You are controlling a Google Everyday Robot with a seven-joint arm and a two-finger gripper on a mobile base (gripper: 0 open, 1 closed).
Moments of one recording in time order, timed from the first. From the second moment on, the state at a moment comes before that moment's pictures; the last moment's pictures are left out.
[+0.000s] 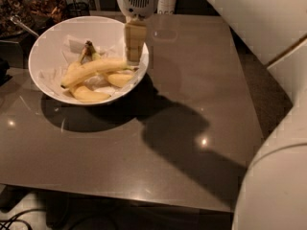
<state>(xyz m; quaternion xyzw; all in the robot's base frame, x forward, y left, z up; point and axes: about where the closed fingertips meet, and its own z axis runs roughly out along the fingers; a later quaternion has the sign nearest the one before) 0.598 0.036 0.978 -0.72 0.68 -0.03 0.14</state>
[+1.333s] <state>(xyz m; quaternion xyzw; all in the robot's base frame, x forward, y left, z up) 0.623 0.102 0.927 -0.76 0.65 0.00 0.10</state>
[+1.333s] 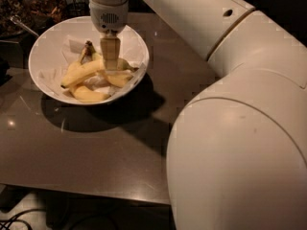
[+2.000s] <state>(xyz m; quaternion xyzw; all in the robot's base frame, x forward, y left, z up) 0.628 0.121 0.908 -0.77 0.63 -0.02 0.07</state>
